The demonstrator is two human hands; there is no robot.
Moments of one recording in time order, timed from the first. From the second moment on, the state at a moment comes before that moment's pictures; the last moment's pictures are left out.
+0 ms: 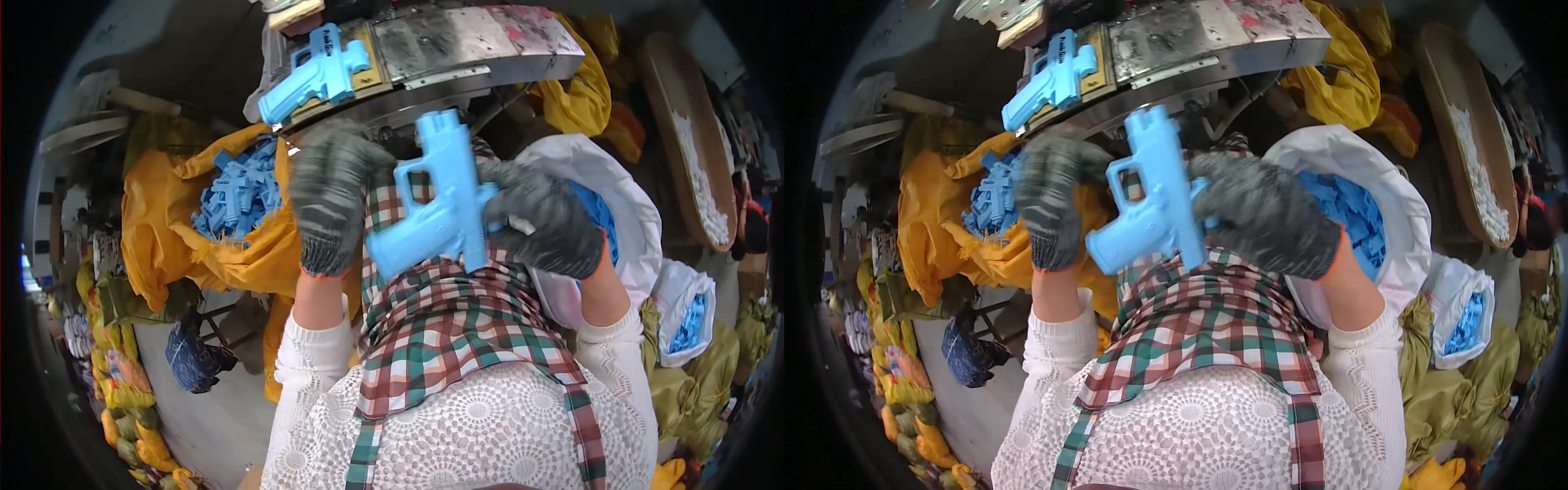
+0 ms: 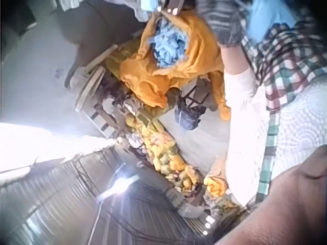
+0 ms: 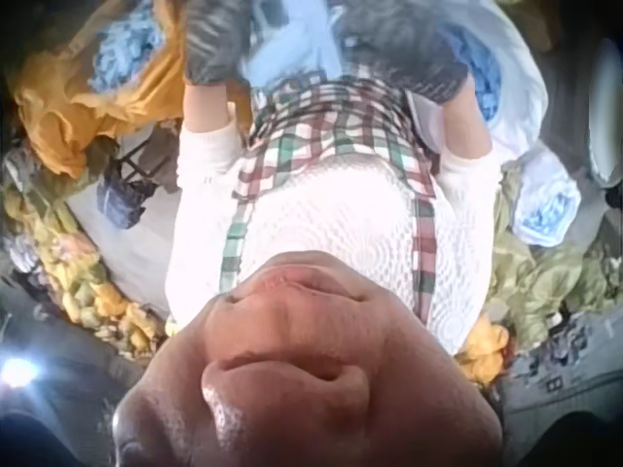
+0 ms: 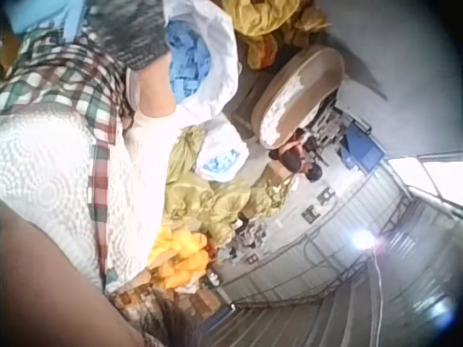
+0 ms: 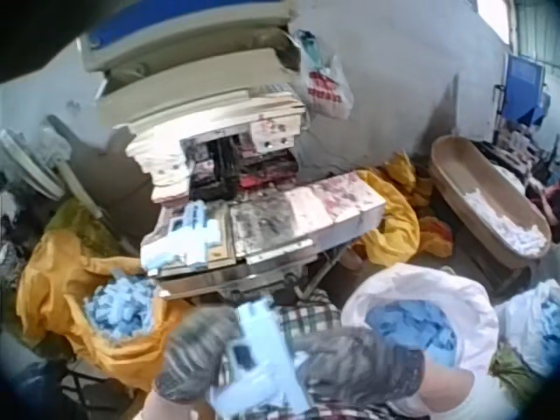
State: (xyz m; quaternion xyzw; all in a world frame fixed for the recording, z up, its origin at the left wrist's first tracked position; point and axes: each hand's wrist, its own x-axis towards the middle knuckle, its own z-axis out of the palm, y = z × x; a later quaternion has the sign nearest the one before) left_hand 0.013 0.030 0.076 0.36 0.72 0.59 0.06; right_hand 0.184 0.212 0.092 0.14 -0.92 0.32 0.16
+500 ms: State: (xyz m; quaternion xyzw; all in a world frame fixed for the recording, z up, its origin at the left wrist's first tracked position) left_hand -0.079 0.025 0.087 0.45 0.80 0.13 -0.37; right_hand 0.150 0.235 0.093 -0.06 -0.83 0.44 0.33
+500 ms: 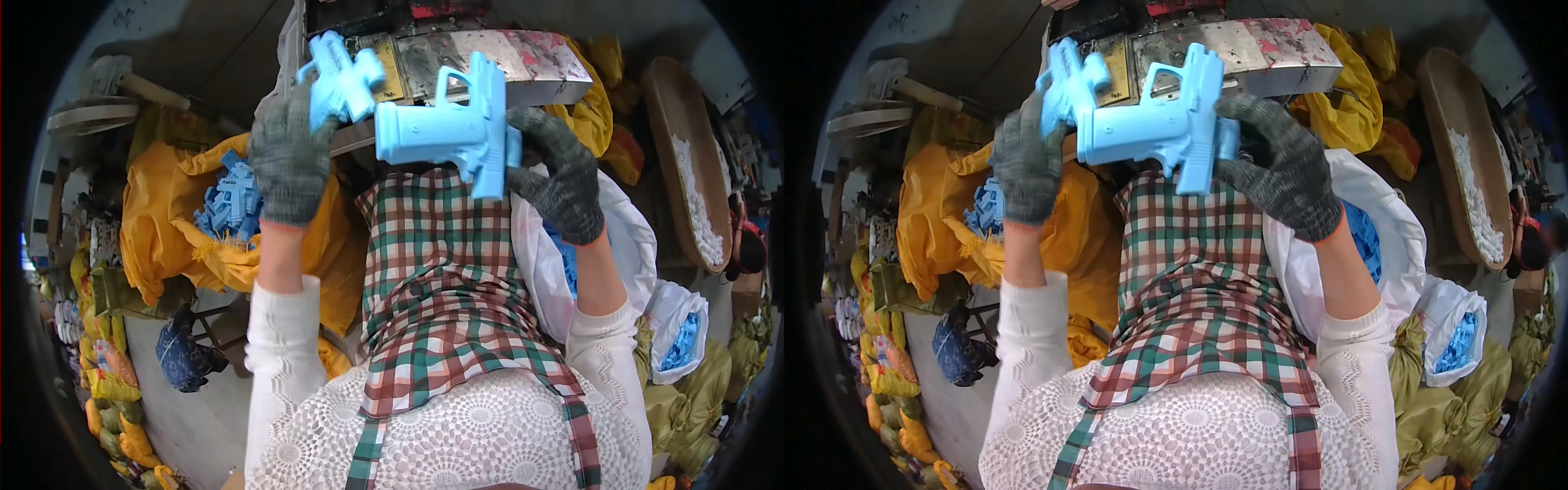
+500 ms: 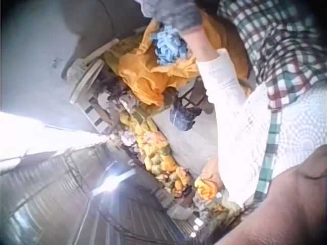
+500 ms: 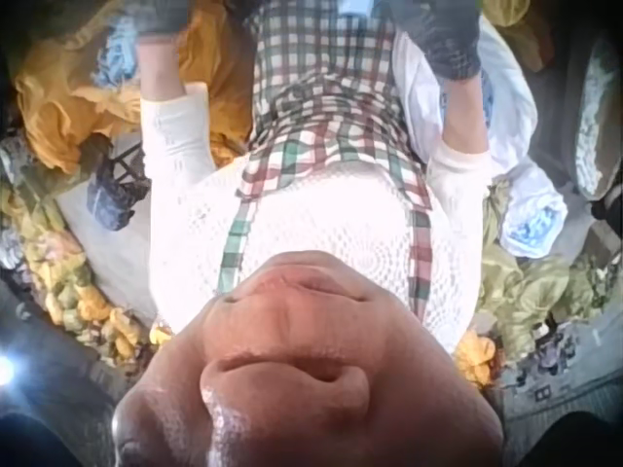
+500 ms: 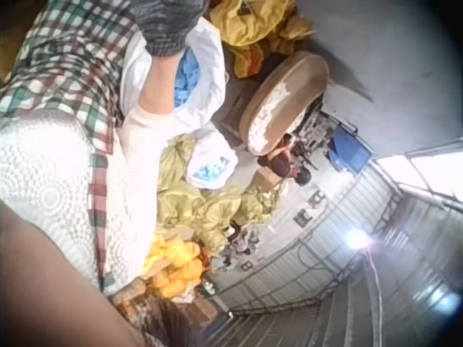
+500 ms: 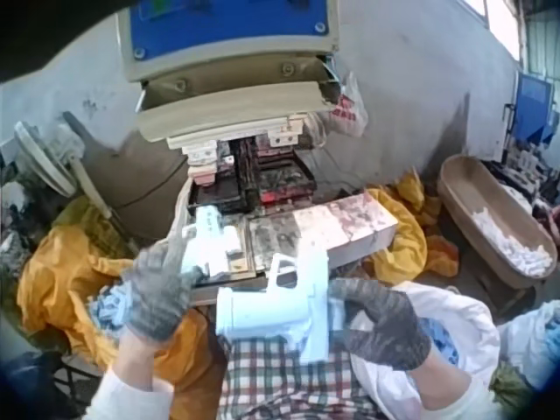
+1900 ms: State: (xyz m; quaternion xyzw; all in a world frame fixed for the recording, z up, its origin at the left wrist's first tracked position) left_hand 0.015 0.000 0.040 0.59 0.76 0.15 0.20; right_hand 0.345 0.418 -0.115 -0.38 -0.92 0.09 -0.10
